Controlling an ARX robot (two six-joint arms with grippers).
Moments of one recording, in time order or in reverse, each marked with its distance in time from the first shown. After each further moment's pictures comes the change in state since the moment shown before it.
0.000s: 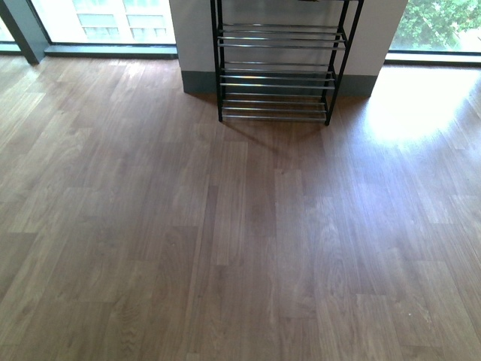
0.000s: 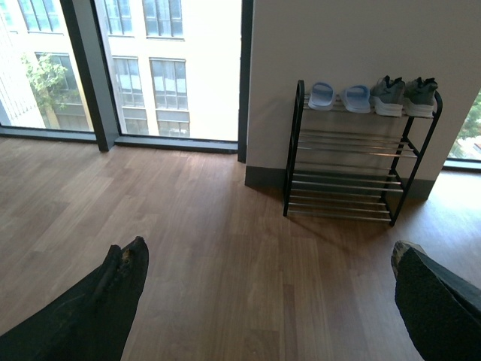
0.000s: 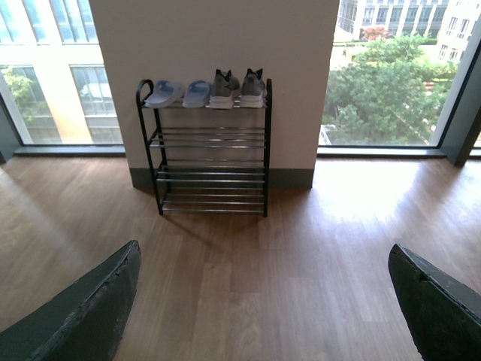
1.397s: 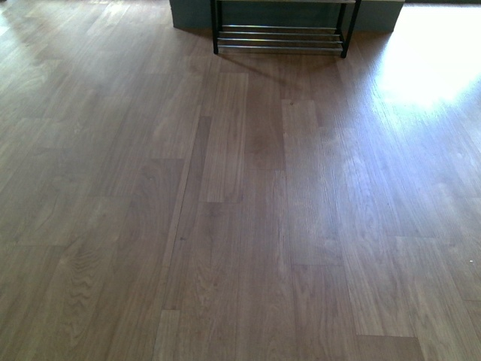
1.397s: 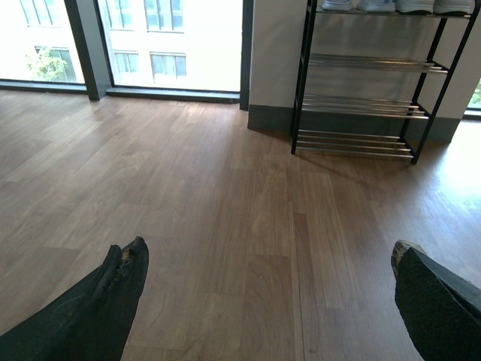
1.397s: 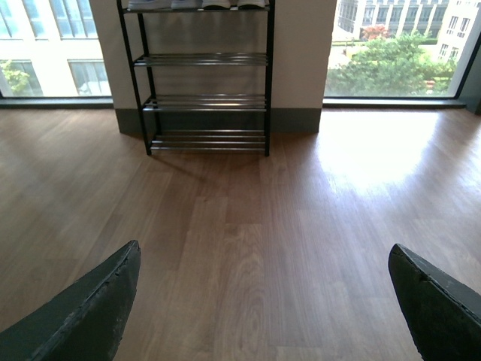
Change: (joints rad) left arm 0.000 0.000 0.000 0.000 0.000 0.000; right arm 0.000 0.000 0.000 0.000 0.000 0.000
